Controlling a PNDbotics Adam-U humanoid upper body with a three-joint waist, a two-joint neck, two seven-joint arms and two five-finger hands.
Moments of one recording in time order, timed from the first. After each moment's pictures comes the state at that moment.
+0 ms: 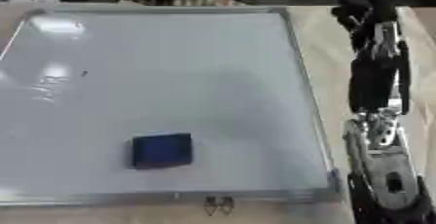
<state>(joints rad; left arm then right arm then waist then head) -0.51 0.42 -0.10 -1.98 -0.12 -0.38 -0.13 -0.25 -0.22 -0.23 -1.99 0.01 -0.22 -0.15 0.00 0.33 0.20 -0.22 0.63</state>
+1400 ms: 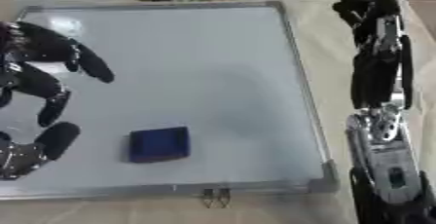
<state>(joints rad) -0.86 0.59 -0.50 -1.99 -0.53 -0.31 -0.53 -0.24 -0.22 -0.21 -1.99 0.00 -0.21 -0.14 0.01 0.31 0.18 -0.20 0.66</state>
